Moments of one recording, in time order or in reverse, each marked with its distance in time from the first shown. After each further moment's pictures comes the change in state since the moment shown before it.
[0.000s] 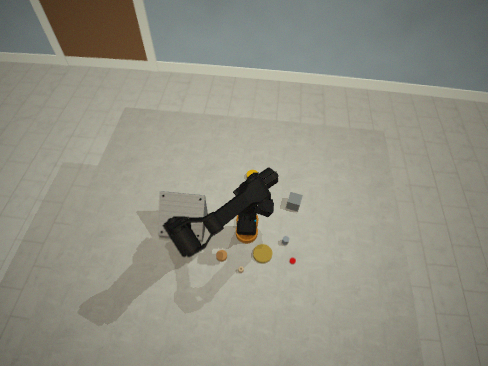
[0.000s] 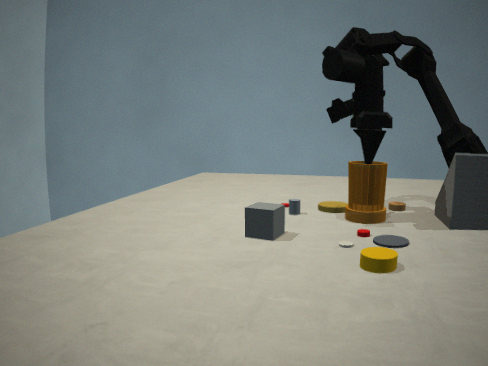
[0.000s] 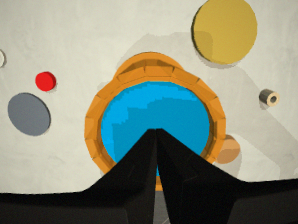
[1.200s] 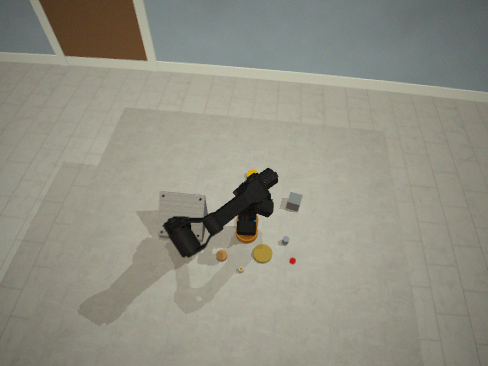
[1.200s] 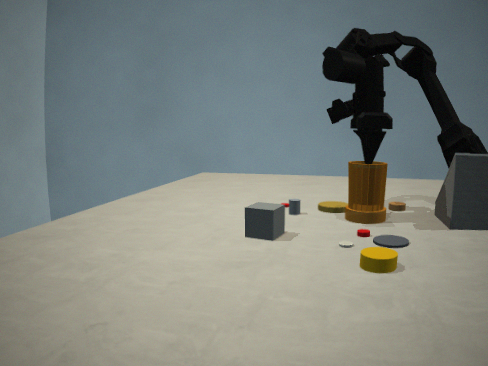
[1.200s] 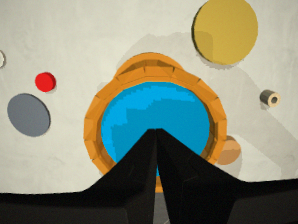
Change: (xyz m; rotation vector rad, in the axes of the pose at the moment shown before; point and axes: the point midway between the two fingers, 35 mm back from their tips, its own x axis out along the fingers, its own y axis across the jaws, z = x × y) arm 0.001 0.000 0.000 0.001 -0.004 0.002
